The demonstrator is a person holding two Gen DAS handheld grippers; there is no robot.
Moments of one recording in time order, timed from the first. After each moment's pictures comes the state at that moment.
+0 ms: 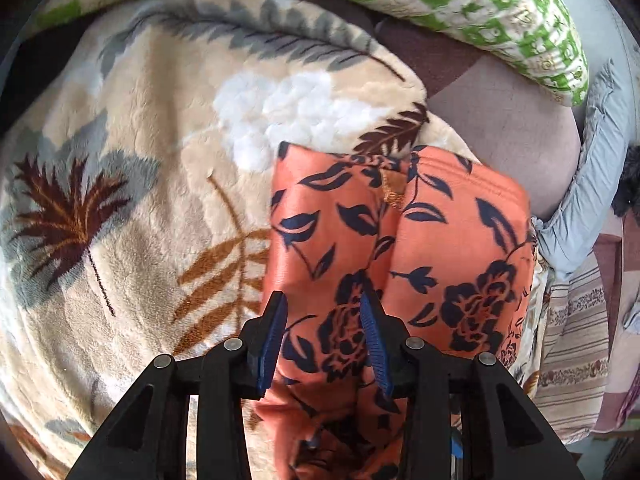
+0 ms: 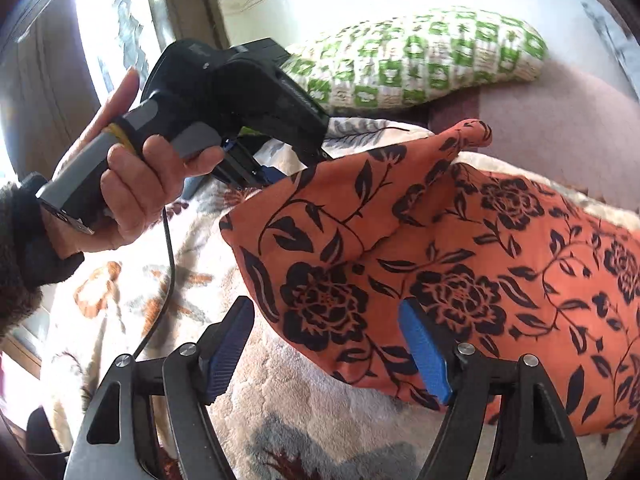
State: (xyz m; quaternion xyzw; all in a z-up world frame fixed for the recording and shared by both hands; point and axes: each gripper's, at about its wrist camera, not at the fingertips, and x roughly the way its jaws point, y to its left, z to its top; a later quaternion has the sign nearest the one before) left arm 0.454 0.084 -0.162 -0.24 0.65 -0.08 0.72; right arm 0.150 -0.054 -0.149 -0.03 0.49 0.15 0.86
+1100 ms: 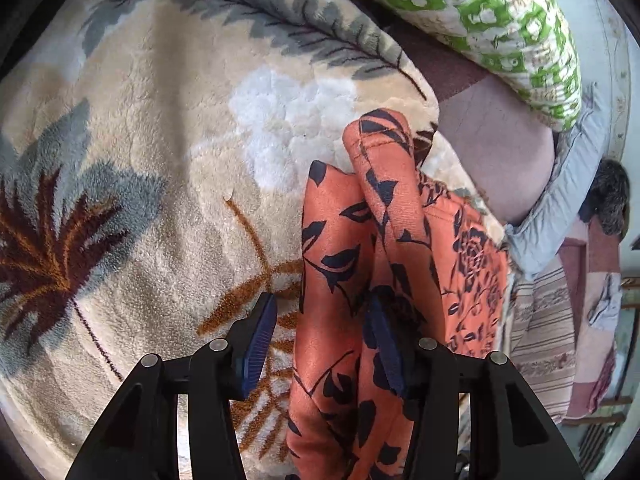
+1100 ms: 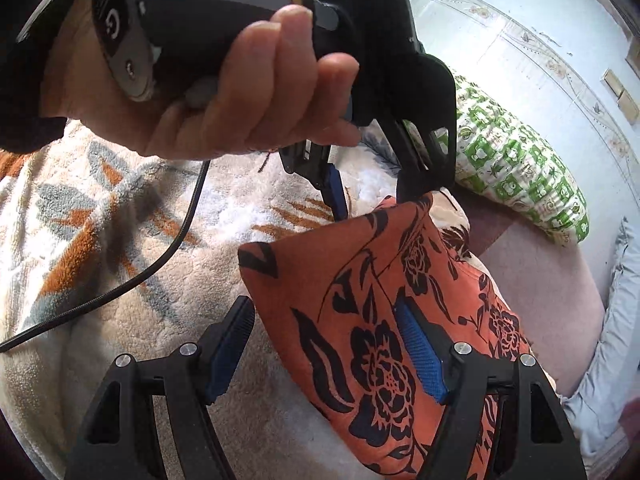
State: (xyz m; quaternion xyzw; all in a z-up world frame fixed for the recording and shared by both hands) left arm 0.476 0.124 -0.190 -0.32 0.62 -0.15 0.70; right arm 0.152 0.063 -0.202 -0.34 0.43 0.13 0.82
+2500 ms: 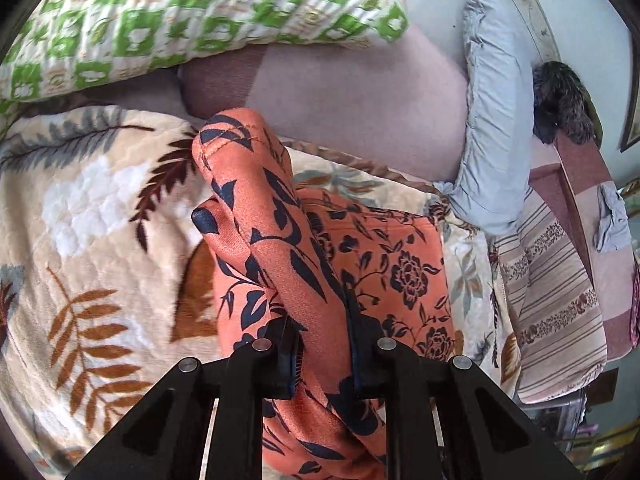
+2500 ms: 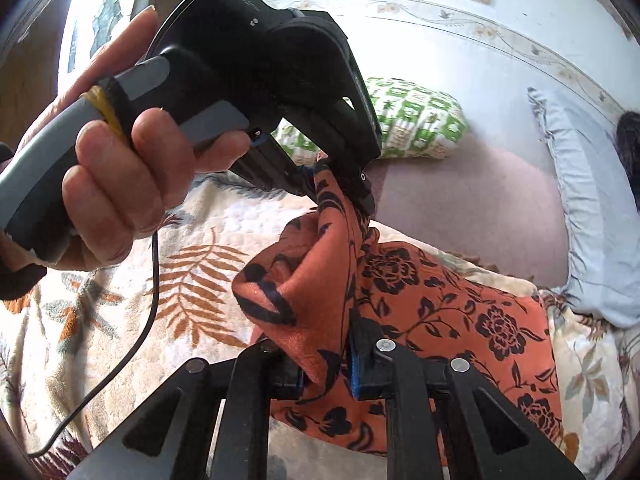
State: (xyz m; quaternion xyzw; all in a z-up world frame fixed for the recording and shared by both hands) left arm 0.459 -0.068 -0.084 -0.17 0.57 -0.23 0.77; right arm 0.142 -0.098 -0.101 -0.12 0.40 0.02 0.91
